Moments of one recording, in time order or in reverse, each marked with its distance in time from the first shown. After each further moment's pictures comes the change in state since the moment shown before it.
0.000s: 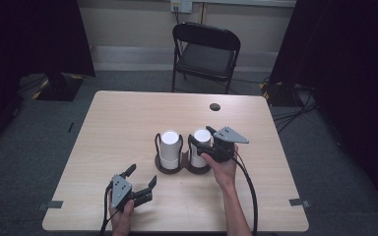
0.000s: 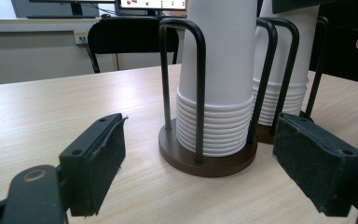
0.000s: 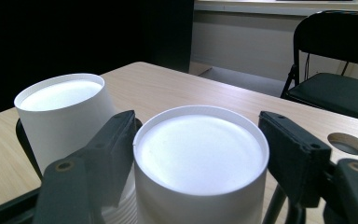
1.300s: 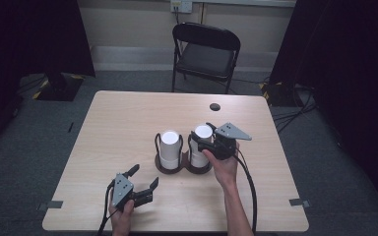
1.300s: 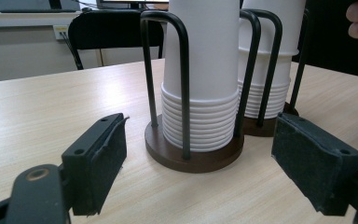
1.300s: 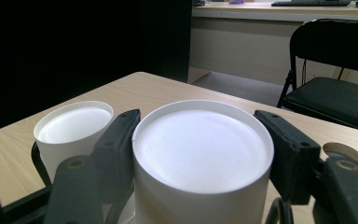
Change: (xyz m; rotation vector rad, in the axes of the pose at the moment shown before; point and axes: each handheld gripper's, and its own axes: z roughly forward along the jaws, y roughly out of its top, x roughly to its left) left arm 0.001 0.001 0.003 0.032 -0.066 0.026; right arm 0.003 0.019 -0.007 -0.016 -0.006 0.018
